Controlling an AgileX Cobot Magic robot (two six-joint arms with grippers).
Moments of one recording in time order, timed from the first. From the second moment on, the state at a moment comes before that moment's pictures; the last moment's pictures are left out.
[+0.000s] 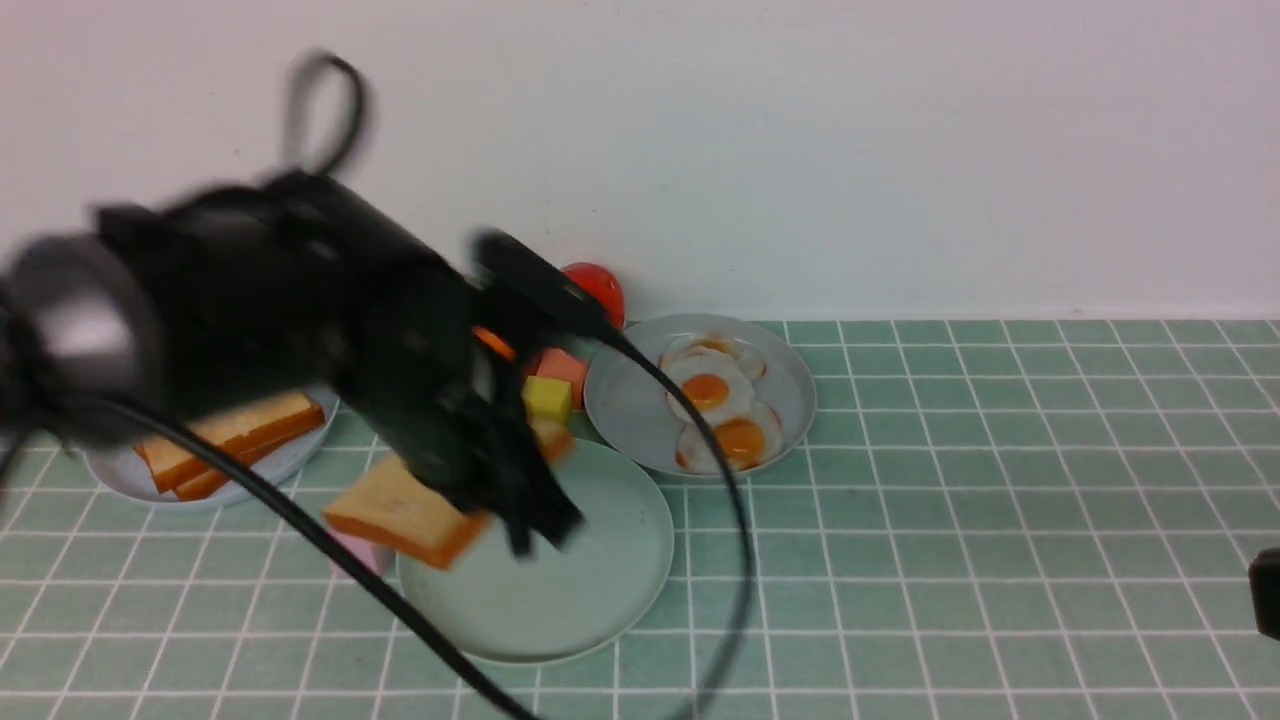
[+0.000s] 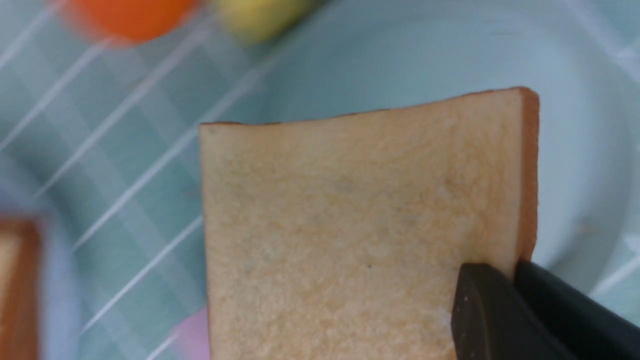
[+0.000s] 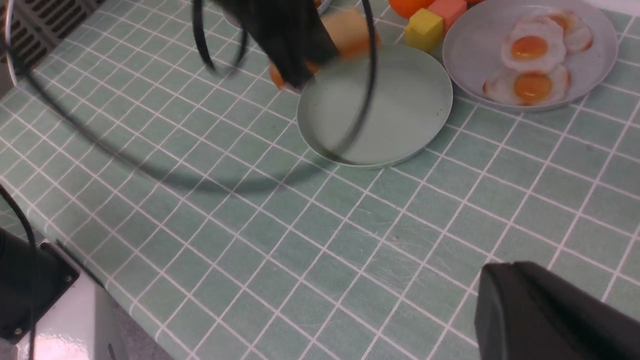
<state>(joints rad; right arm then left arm) 0.31 0.64 -0.89 0.52 0.99 -0.29 -0.62 1.68 -1.20 0.25 0.70 0.01</state>
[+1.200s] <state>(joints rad) 0.31 1.02 -0.93 0.55 0.82 -0.28 -0.70 1.05 -1.02 0.08 0.55 -0.21</state>
